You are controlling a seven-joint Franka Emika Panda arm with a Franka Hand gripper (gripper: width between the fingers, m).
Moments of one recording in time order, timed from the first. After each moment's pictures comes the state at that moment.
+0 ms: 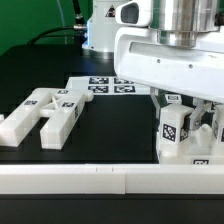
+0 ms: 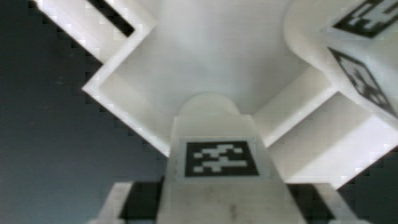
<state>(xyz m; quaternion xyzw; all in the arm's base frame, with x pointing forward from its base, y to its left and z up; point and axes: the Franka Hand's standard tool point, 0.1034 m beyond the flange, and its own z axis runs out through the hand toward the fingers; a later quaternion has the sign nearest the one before) 0.659 0.050 0.067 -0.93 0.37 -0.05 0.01</state>
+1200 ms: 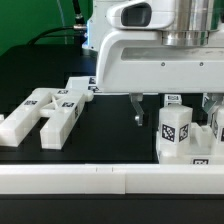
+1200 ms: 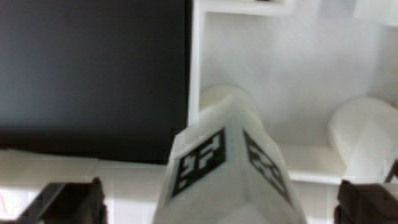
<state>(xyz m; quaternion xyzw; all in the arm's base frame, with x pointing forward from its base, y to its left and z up) 0.660 0.043 0.068 -1.00 -0.06 -0.05 -0.02</state>
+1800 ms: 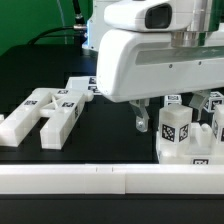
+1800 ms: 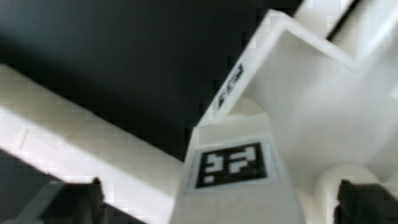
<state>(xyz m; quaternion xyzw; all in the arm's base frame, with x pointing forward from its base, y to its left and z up) 0.660 0.038 0.067 -0.96 -0.27 -0.04 -0.04</state>
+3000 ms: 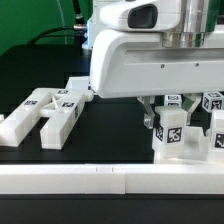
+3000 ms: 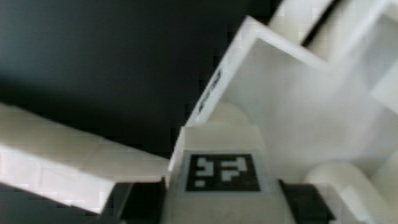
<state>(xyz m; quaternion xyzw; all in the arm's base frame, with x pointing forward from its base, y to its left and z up) 0.660 0.037 0.066 -0.99 -0.10 -0.05 -0.03</state>
